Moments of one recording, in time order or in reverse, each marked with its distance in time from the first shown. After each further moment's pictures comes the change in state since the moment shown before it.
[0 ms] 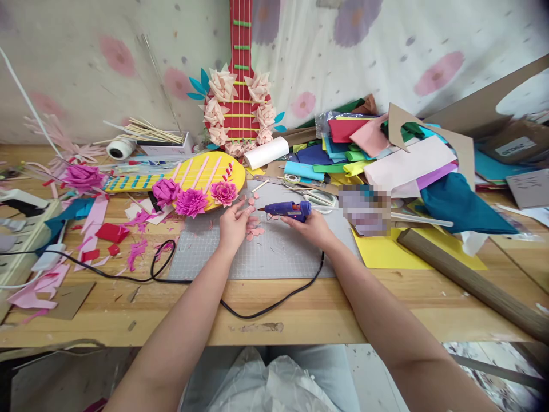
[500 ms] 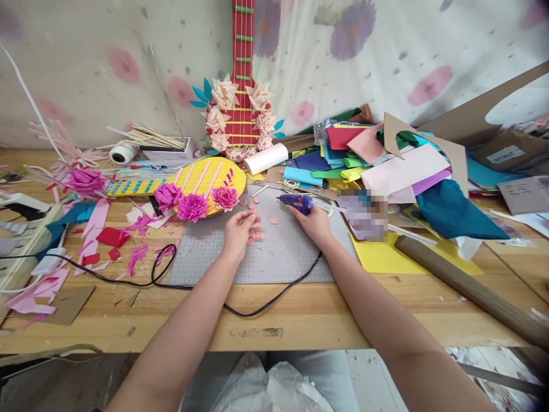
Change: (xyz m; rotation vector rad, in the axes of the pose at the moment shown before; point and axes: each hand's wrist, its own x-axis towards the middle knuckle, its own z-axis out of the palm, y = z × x) left_hand -0.012 0.008 0.010 -0.256 0.008 -0.137; right_hand 0.028 0.031 0.001 -0.341 0.371 0.142
